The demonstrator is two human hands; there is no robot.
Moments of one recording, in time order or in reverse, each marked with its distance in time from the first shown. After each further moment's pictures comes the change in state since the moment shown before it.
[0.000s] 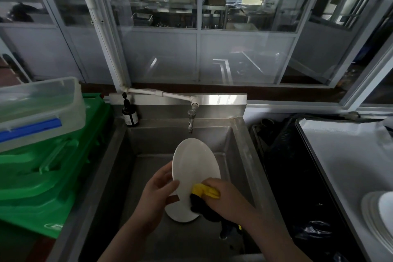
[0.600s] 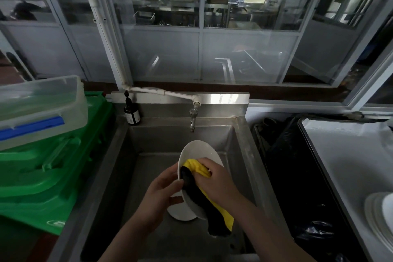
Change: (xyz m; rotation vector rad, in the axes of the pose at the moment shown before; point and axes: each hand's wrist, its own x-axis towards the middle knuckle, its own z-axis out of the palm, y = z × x) left_hand -0.001 -0.001 0.000 0.004 -0.095 -0.021; right_hand 0.024 -0.043 0.005 0.171 0.216 0.018
